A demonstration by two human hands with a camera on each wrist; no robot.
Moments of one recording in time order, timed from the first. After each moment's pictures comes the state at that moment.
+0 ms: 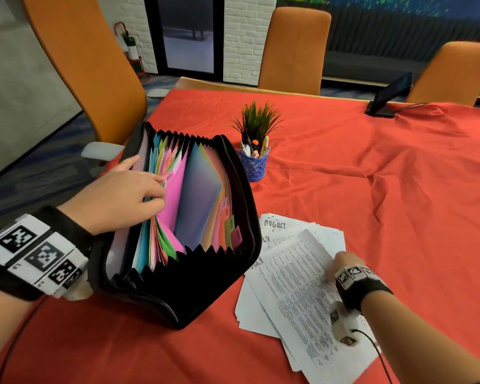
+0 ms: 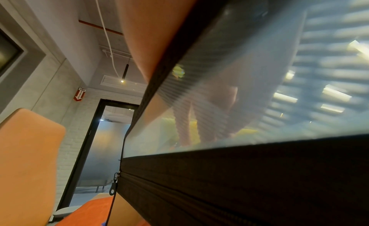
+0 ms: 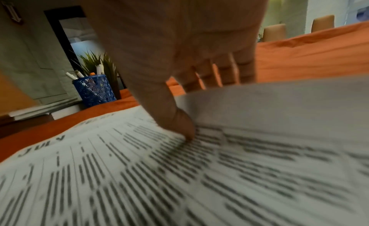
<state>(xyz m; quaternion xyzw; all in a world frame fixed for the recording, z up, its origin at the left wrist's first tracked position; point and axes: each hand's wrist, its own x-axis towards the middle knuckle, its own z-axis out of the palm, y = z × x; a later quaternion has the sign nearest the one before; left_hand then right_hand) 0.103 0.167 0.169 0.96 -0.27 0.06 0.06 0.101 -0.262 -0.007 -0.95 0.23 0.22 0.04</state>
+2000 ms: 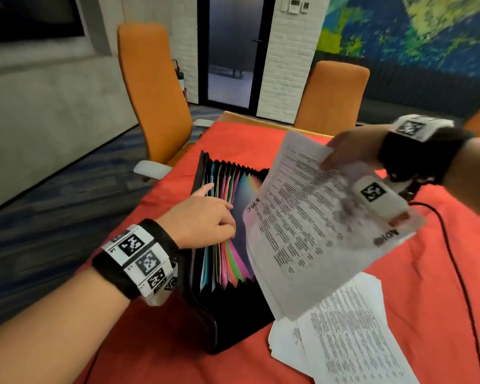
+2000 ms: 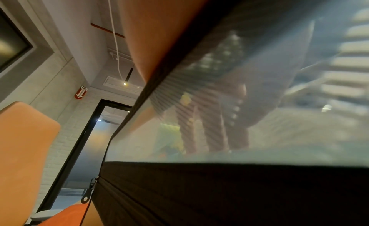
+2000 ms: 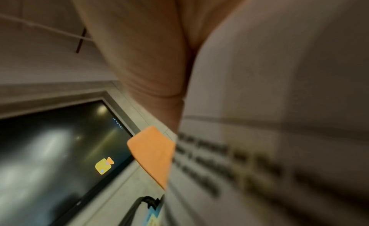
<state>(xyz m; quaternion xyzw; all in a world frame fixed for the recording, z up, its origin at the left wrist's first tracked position) 0.097 0.163 0.176 0.95 -0.28 -0.01 0.09 0.191 -0.095 0.307 -0.97 -0.05 0.16 0.15</state>
